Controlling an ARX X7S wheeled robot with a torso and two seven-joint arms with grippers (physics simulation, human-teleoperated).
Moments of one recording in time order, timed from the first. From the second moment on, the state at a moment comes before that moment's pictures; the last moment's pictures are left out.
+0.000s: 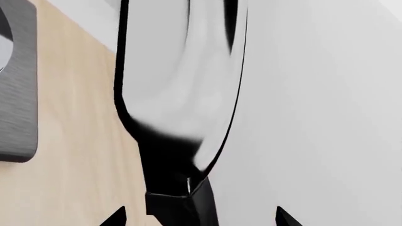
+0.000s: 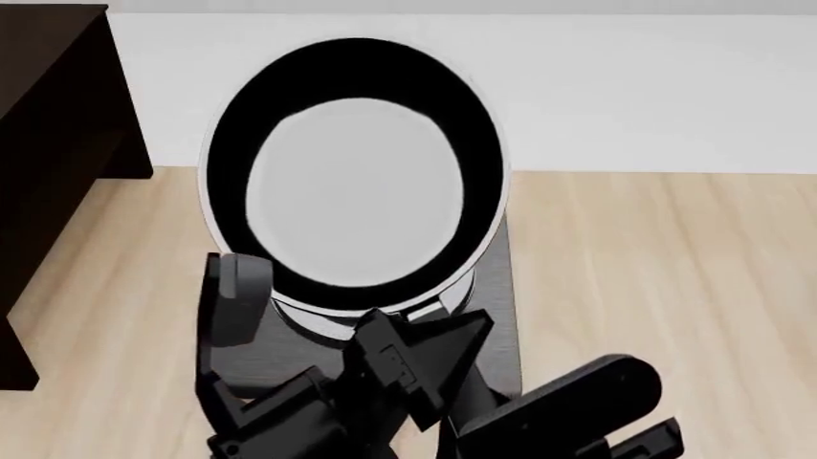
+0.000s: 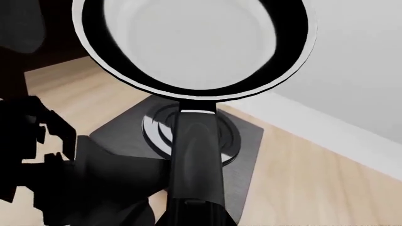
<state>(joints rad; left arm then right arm) -0.51 -0.06 0.37 0.19 -1.63 -0.56 -0.52 0.36 0.42 -0.14 -0.95 0.59 1.36 0.18</state>
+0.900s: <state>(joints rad) -0.58 -0.11 0.43 0.13 -1.62 -0.49 -0.50 0.36 0.44 -0.14 -0.98 0.59 1.33 0.21</state>
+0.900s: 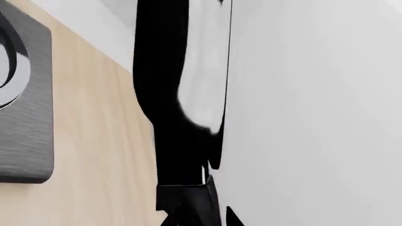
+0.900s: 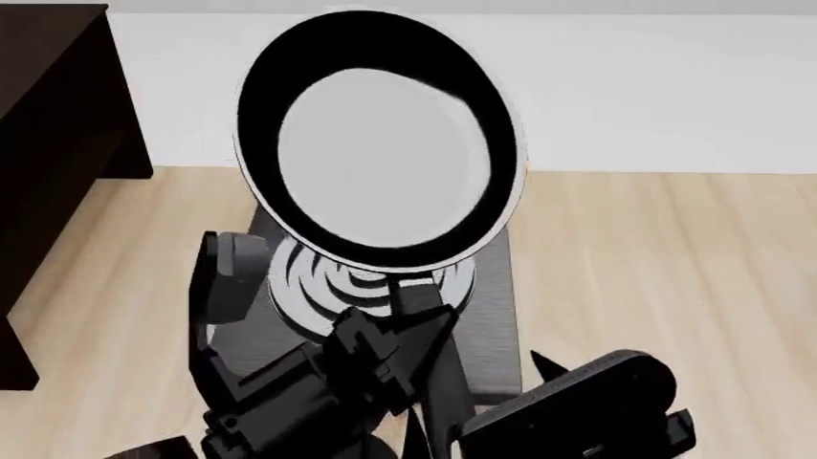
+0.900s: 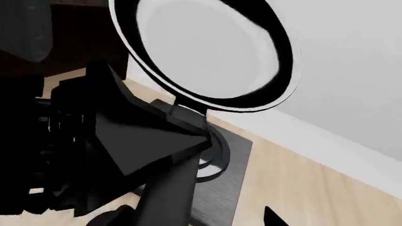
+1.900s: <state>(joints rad) -0.99 -0.26 0.19 -0.30 -1.65 -0.36 -0.47 0.39 0.45 -0.08 -1.02 0.71 1.37 0.31</state>
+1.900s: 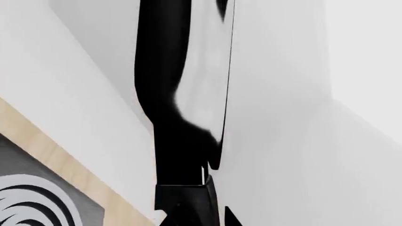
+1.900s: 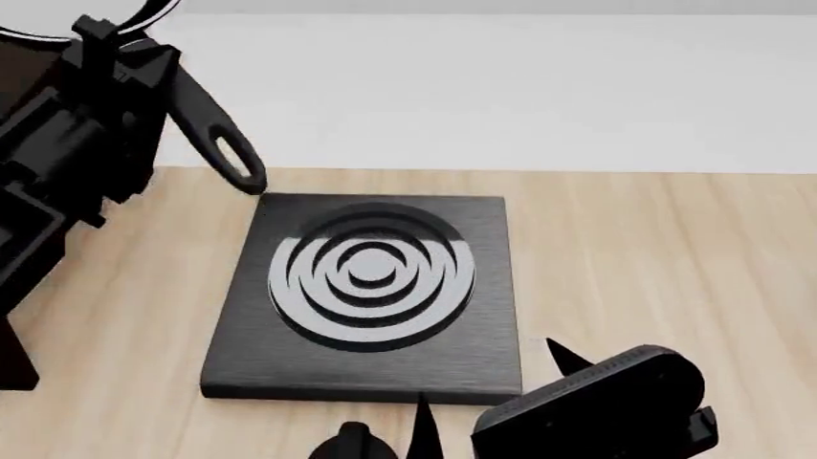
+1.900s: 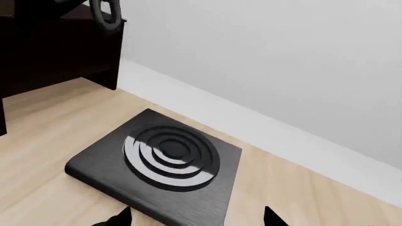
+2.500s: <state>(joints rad) -1.16 -0.35 0.04 -0.62 -1.80 -0.37 -0.49 0.37 0.47 -0.14 -0.99 0.73 1.30 0.35</state>
